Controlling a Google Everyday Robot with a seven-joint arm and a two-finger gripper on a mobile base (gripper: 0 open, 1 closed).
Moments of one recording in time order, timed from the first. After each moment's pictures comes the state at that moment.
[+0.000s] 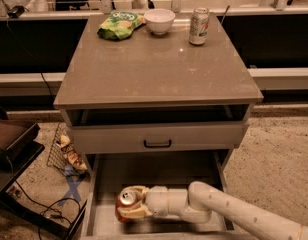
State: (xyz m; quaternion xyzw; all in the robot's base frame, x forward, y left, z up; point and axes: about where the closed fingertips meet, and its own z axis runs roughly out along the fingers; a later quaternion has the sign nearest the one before) arm 0.433 0.092 0.500 -0.45 0.56 0.52 0.47
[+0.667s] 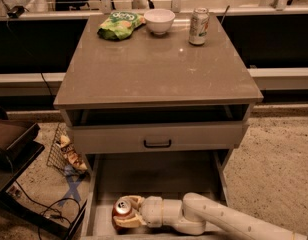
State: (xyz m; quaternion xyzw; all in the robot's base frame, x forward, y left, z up) arm 0.418 0.111 0.460 -0.44 0.58 0.51 0.47
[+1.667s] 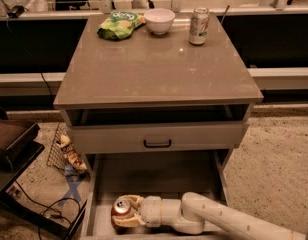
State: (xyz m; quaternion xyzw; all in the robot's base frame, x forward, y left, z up) arm 0.417 0.114 0.460 -0.44 0.58 0.51 0.46
